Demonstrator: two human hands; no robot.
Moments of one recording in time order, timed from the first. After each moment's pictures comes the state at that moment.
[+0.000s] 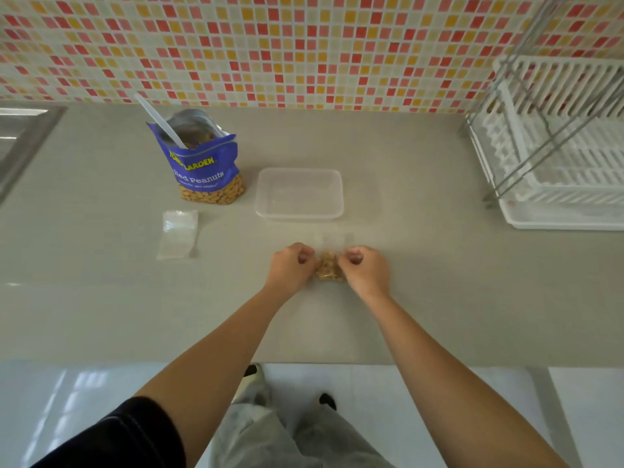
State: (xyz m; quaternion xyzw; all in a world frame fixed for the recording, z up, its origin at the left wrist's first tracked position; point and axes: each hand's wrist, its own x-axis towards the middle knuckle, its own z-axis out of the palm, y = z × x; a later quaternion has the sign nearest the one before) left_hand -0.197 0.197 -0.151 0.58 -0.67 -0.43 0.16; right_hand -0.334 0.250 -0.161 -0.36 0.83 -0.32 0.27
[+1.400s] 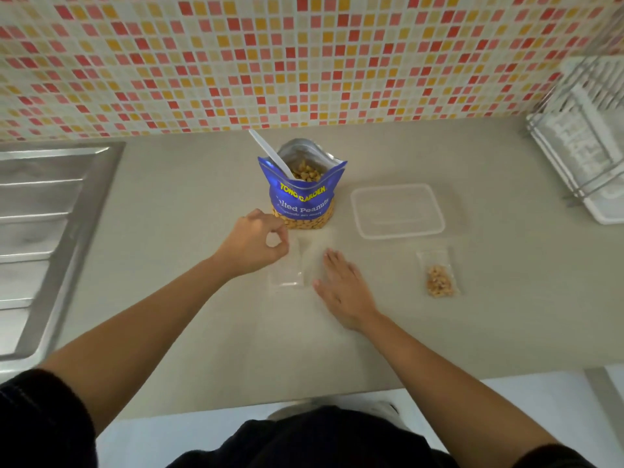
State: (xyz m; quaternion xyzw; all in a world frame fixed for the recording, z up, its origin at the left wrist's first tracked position) left_hand 0.026 0.029 -0.089 0.39 -0.88 -0.23 0.12; right_hand -0.131 0.170 -0.173 -0.60 0.72 -0.20 0.29
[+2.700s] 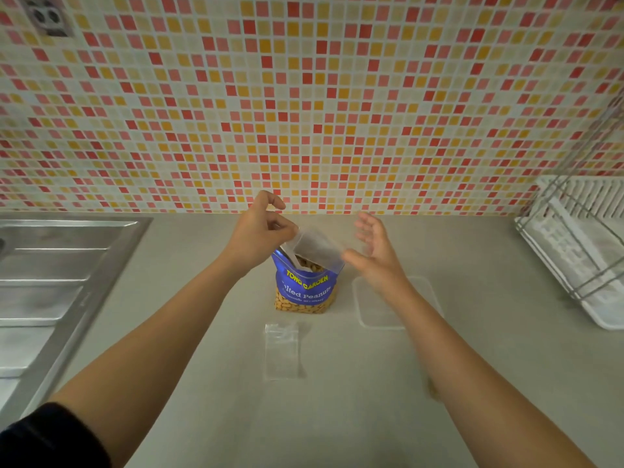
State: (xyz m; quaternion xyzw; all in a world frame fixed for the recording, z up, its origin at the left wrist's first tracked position) left_hand -0.016 -0.023 0.031 0.44 -0.70 -0.45 0.33; right_hand -0.198 0.062 -0.012 -0.46 0.62 -0.54 0.32
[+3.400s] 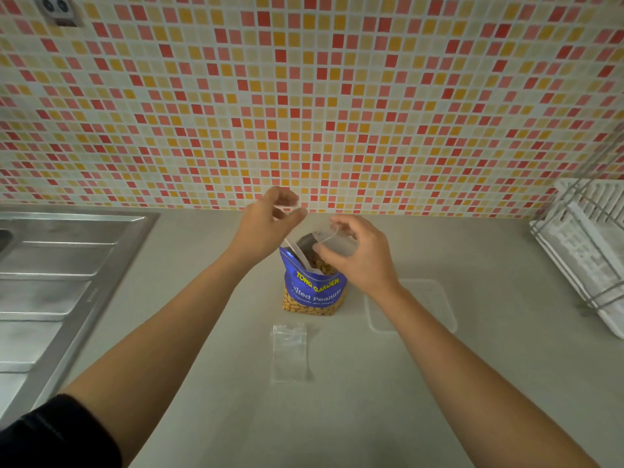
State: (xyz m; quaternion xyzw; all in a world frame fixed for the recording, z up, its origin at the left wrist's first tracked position) left_hand -0.016 -0.044 0.031 0.49 -0.74 -0.34 0.32; right_hand -0.173 0.036 -0.009 -0.60 0.63 -0.48 0.12
